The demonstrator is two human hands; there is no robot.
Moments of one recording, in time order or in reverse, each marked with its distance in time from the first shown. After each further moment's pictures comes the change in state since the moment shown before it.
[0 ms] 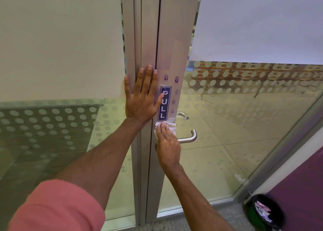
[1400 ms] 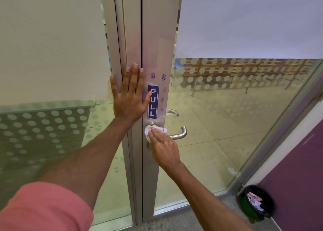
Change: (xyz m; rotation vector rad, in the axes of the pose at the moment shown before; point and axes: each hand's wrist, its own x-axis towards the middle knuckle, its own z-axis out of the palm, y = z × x) left_hand 0.001 -0.001 0.000 0.006 0.001 -0.002; right_hand -0.012 0.024 -0.017 -0.091 -0.076 -0.222
